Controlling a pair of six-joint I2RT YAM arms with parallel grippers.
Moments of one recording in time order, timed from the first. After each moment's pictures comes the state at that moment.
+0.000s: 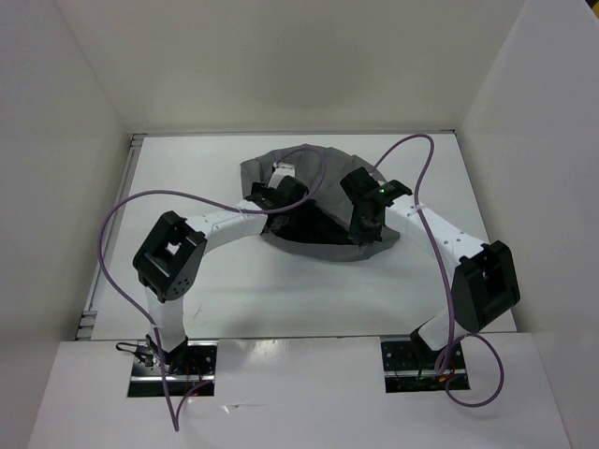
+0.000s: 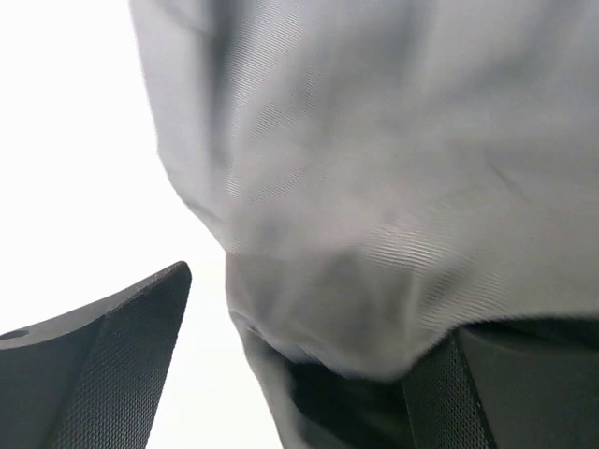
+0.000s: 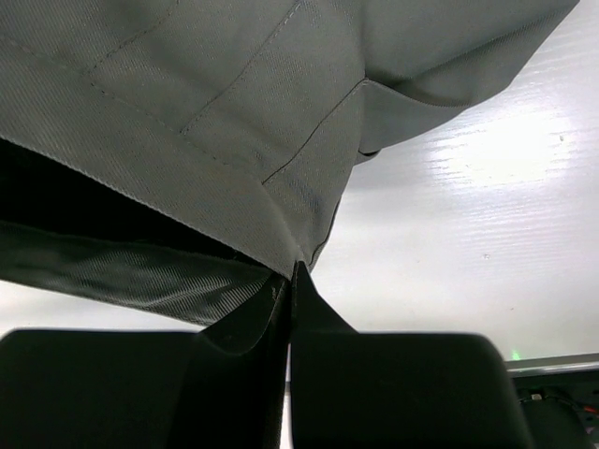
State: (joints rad) left arm -0.67 1.89 1.32 -0.34 -0.57 -0.38; right arm 0.52 1.53 1.22 -0.95 0.20 0.73
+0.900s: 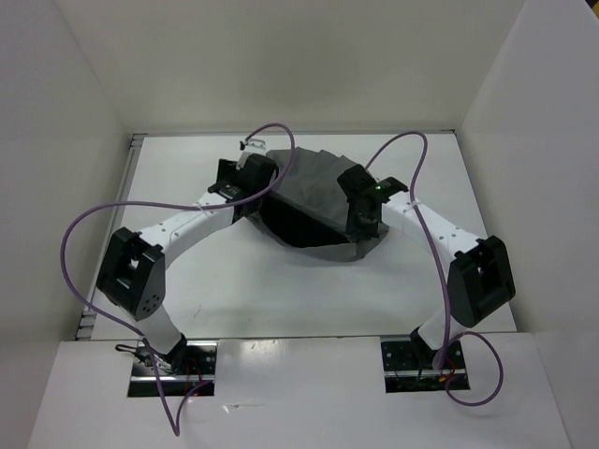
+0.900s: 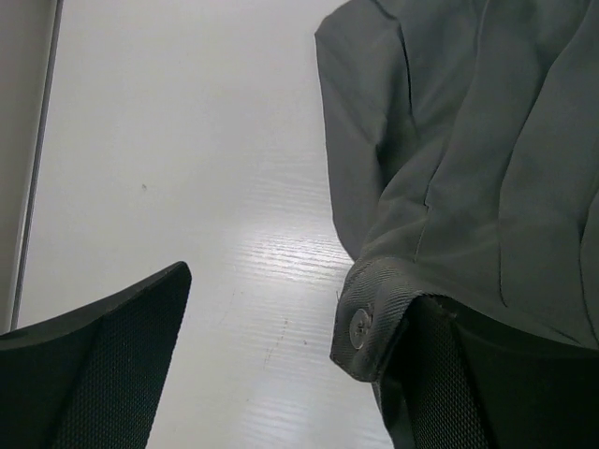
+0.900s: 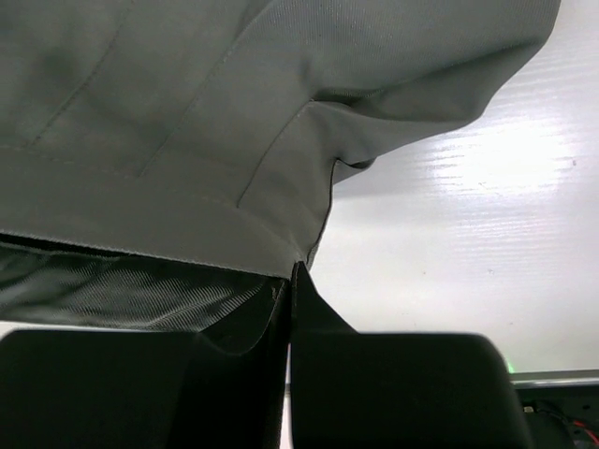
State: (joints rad) left arm -0.55 1.66 1.30 -0.37 -0.73 -0.21; right arm 0.52 1.56 1.25 -0.94 0.17 0.68
